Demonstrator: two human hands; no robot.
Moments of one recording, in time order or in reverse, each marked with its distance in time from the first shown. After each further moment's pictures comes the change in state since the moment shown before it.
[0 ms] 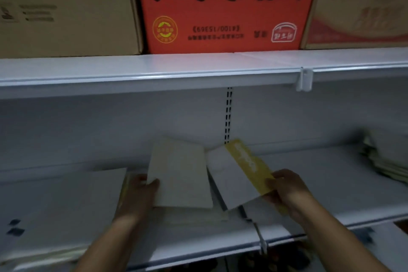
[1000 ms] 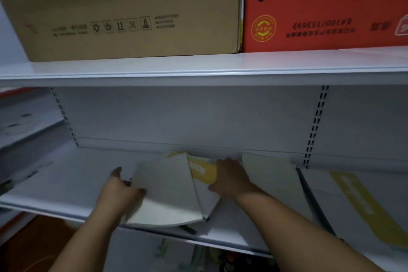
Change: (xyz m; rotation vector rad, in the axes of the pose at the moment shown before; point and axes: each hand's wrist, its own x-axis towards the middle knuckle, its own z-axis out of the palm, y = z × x) left_hand -0.046 -0.011 -0.193 0.397 0.386 -0.133; right_hand -0.072 -0.049 0.257 -1.058 -0.482 -0.702
